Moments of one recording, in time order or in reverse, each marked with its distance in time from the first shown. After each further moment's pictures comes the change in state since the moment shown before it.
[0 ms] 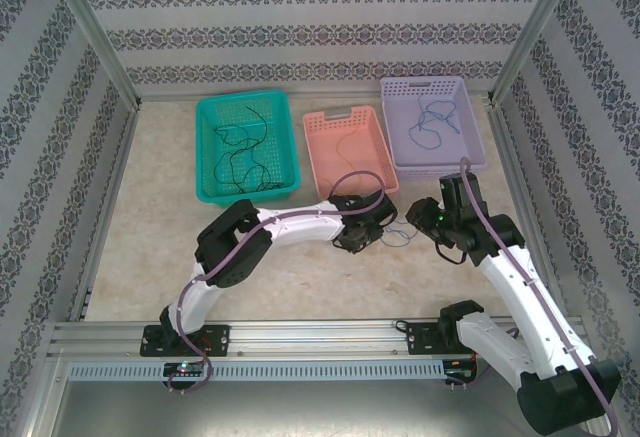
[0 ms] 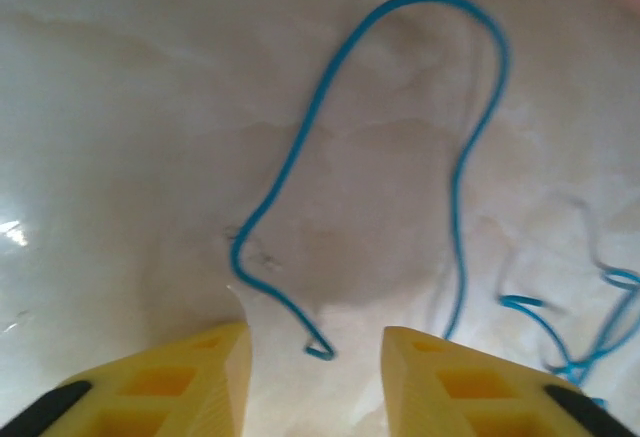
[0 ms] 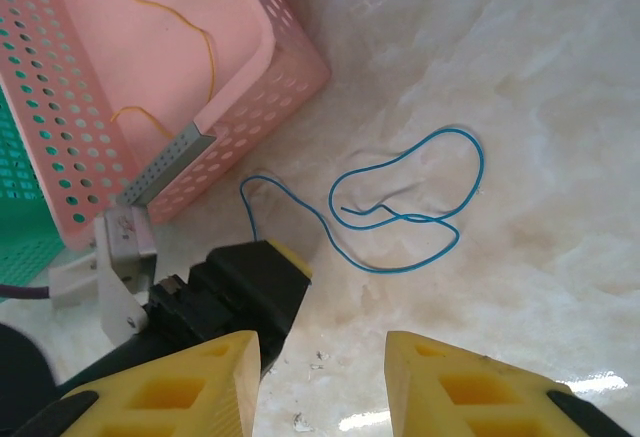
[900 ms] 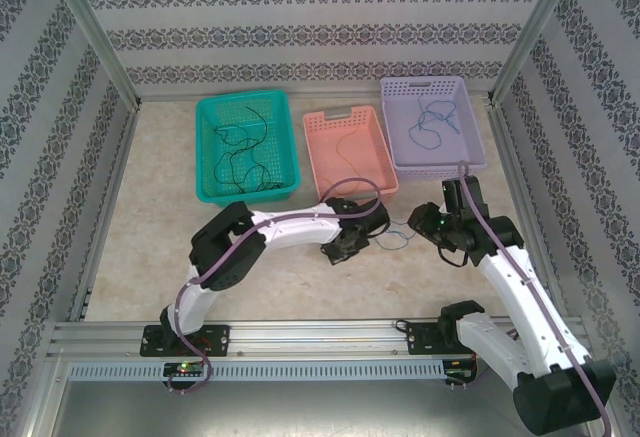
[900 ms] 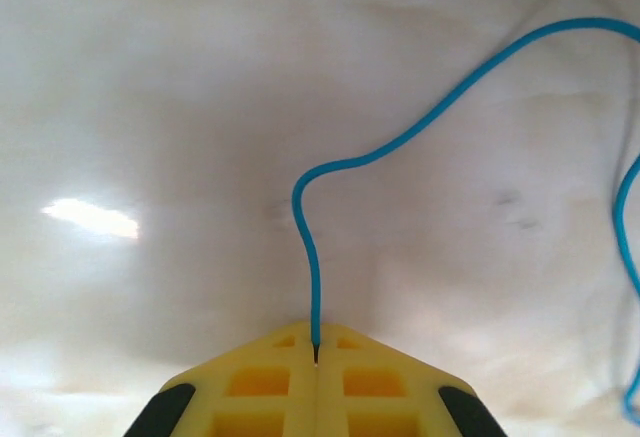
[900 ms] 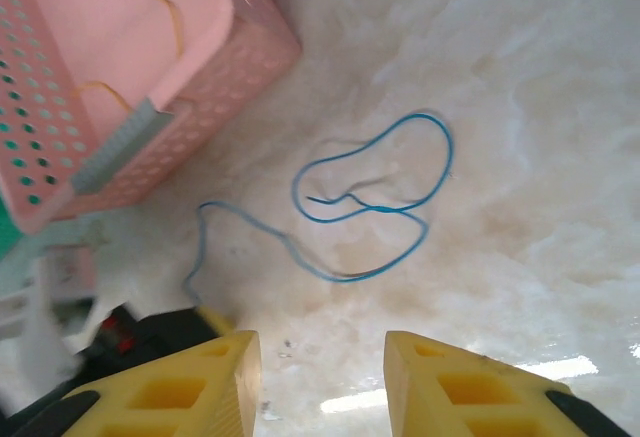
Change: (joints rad) left arm -0.014 -0.092 -0.097 -0.202 -0.024 0.084; right arm -0.036 0.021 -0.041 -0.016 -0.035 -0.083
